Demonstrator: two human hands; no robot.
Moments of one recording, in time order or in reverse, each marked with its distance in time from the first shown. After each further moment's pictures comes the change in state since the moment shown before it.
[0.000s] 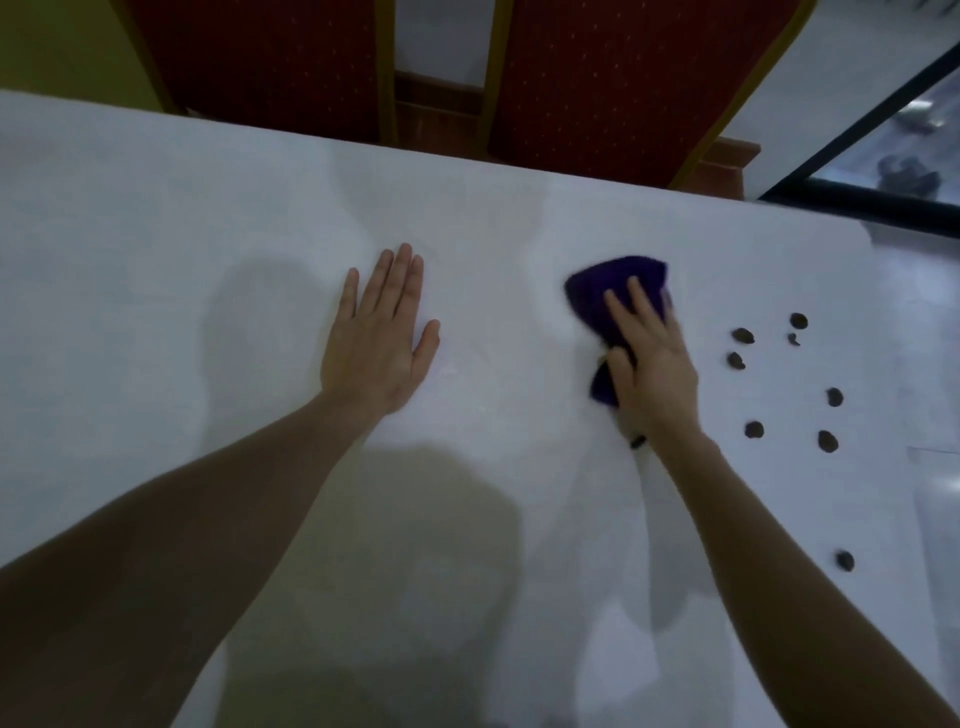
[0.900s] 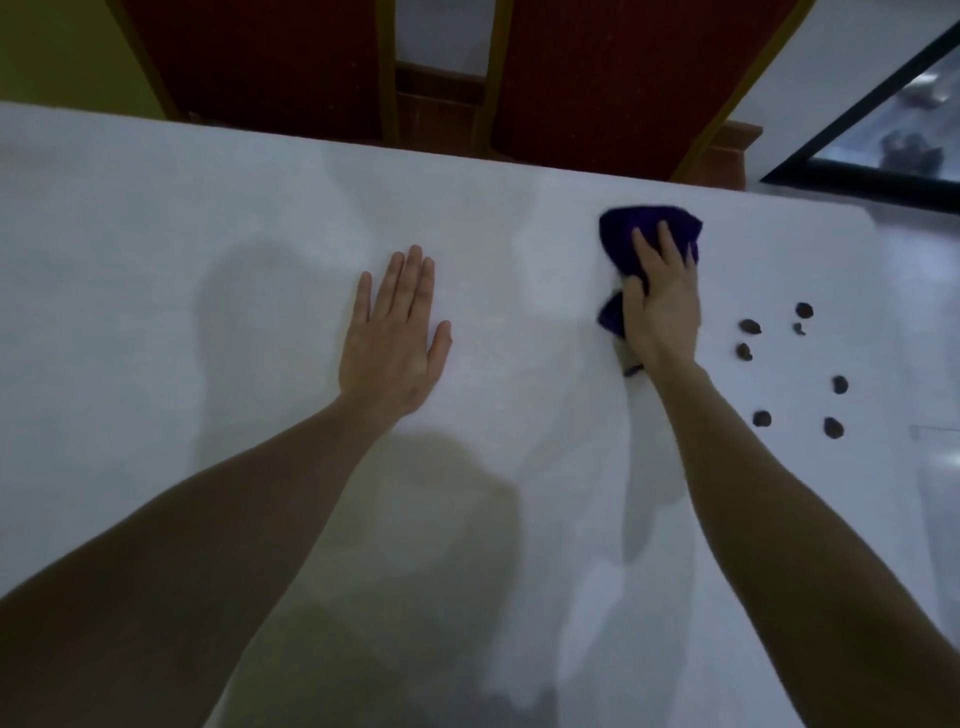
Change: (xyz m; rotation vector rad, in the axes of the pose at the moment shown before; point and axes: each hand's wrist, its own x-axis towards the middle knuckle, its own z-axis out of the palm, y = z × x) left_hand -0.001 0.000 -0.004 -0.023 -0.016 -0.002; right_hand 0.062 -0.012 -0.001 0.061 0.089 0.245
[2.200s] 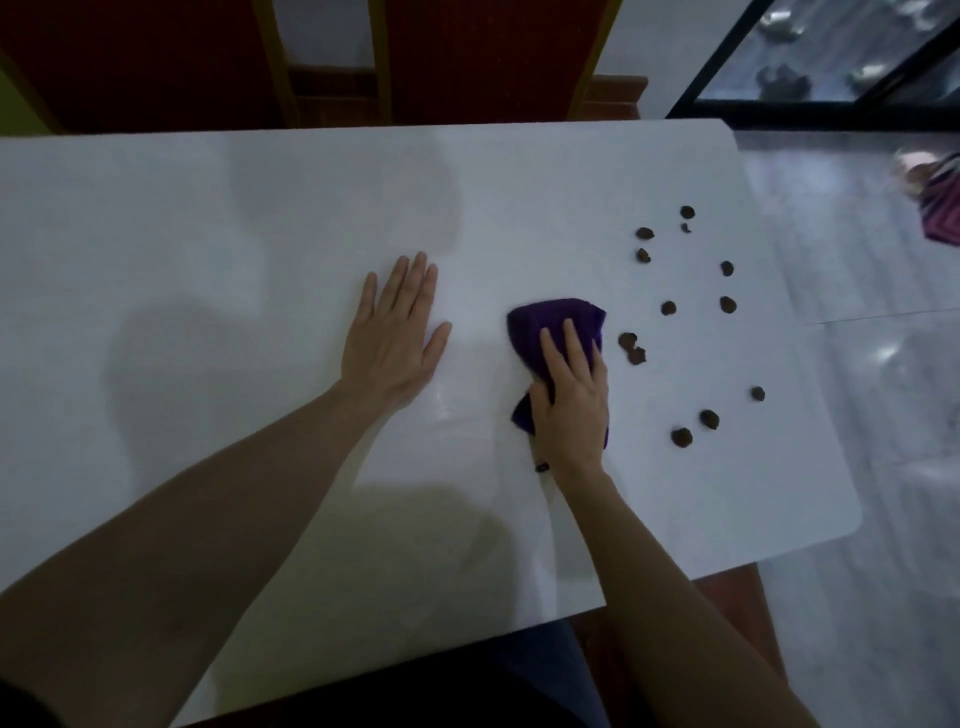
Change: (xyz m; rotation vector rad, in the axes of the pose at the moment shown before) left_hand -0.041 0.047 -0.001 -0.060 -0.054 0.284; right_hand -0.215 -0.013 0.019 0.012 0.100 0.158
